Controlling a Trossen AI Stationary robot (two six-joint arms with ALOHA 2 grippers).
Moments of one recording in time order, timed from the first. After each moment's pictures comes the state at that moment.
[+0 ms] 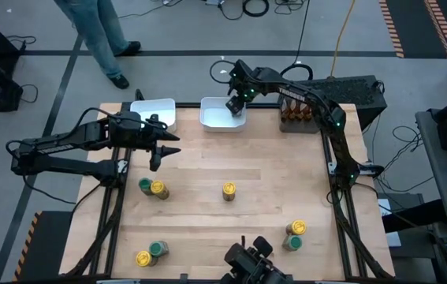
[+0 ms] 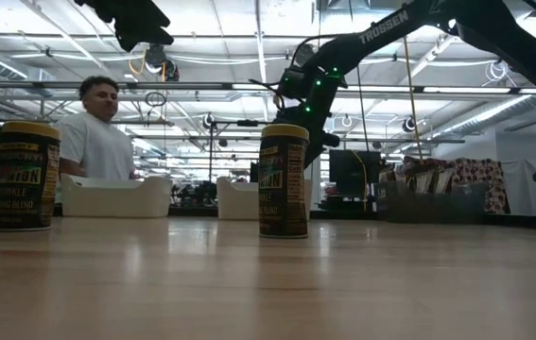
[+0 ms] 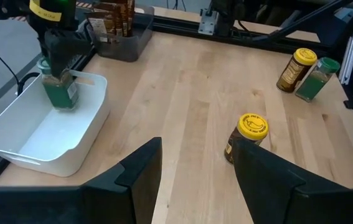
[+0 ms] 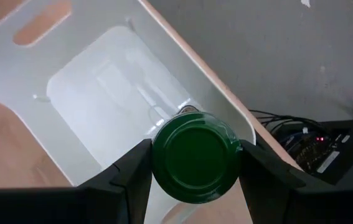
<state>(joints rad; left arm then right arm) 0.21 0.84 0.91 -0.55 0.09 -0.05 -0.66 2.16 1.95 -0.87 0.00 0.11</state>
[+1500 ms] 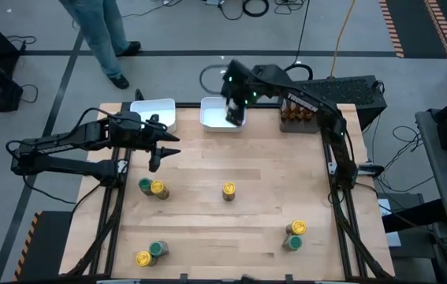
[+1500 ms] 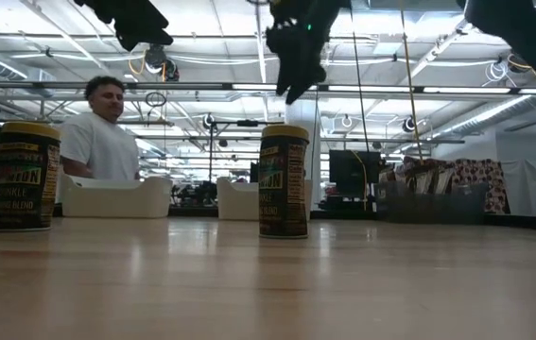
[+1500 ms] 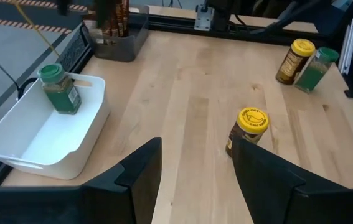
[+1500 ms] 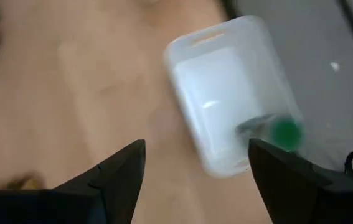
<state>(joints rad) 0.21 0.84 0.91 -0.56 0.10 0.01 -0.43 2.09 2.34 -1.33 -0.03 -0.07</state>
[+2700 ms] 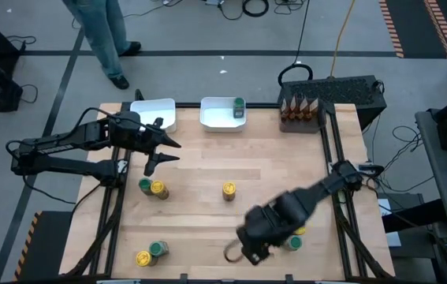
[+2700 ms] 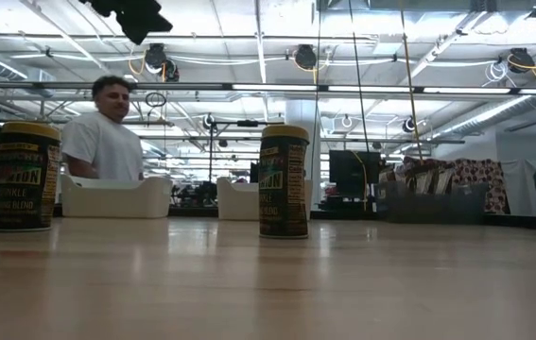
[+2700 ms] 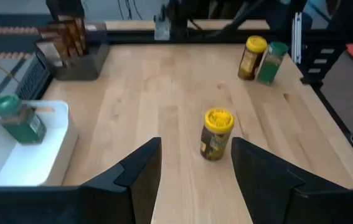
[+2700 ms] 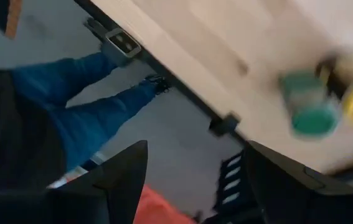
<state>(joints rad) 0.21 0.84 0.91 -0.54 0.25 0.11 0.54 2.07 2.34 -1.57 -0.32 1.50</state>
